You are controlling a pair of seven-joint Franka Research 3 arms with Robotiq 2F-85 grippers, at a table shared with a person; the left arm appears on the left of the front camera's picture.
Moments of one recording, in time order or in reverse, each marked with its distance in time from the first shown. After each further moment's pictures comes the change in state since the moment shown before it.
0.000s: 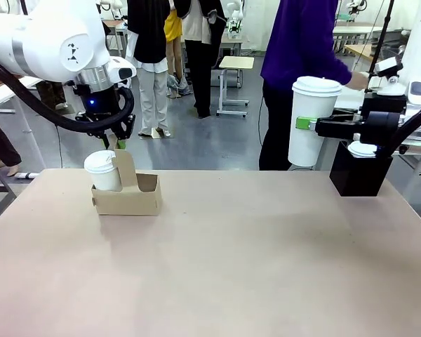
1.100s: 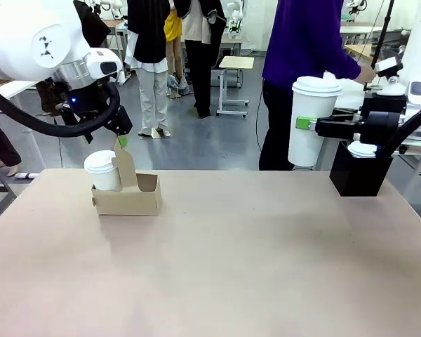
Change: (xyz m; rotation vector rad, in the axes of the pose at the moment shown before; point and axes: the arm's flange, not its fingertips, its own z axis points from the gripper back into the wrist) left arm -0.028 0.013 0.024 -0.062 -0.049 -0.085; right arm 0.000 0.000 0.000 0.000 0.000 0.000
